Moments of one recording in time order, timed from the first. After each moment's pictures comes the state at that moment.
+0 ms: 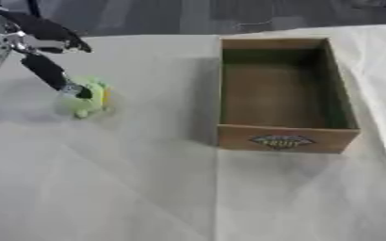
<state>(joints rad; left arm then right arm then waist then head) -0.94 0.77 -0.25 -1.28 -0.98 -0.21 -0.89 -0.39 -0.52 -0.15 -1.99 0.36 -0.08 -0.61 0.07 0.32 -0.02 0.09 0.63</state>
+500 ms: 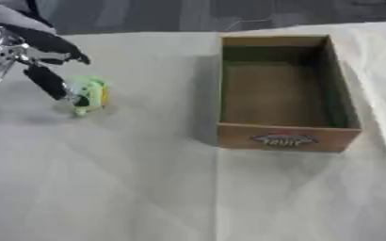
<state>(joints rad) -0.92 0.77 -0.26 -1.23 -0.99 -0.22 -0.89 -0.40 -0.52 -0.15 -1.99 0.36 -0.08 -0.61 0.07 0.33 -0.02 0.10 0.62</state>
